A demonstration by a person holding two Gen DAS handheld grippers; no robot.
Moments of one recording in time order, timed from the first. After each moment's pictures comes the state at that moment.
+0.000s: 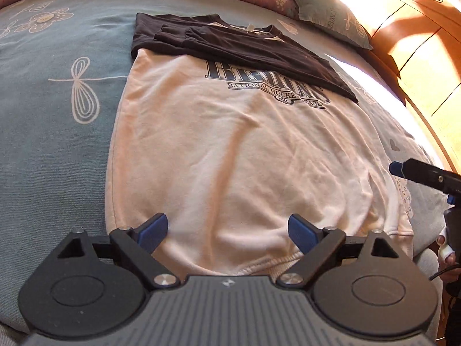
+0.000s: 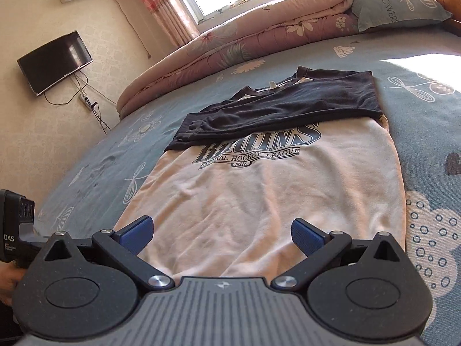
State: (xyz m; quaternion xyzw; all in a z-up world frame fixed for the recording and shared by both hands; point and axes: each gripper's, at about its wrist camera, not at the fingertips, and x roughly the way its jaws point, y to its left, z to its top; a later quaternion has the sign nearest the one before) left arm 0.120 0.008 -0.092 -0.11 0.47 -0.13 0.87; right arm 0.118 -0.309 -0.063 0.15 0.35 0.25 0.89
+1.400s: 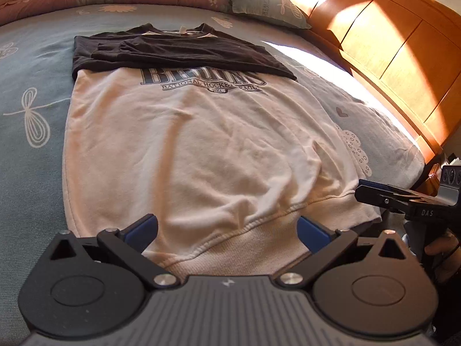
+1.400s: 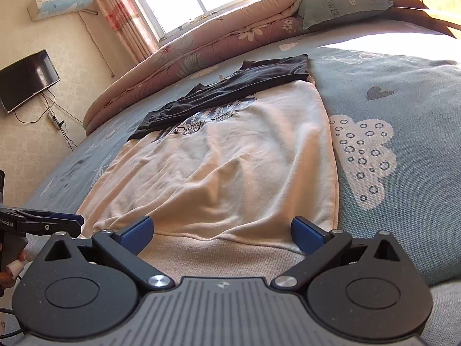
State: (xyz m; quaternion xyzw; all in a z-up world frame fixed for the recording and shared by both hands) left arm 0.098 -0.021 -0.078 -0.03 0.44 -0.25 0.86; right arm 0.043 -0.344 -0.118 0.18 0.32 0.16 0.91
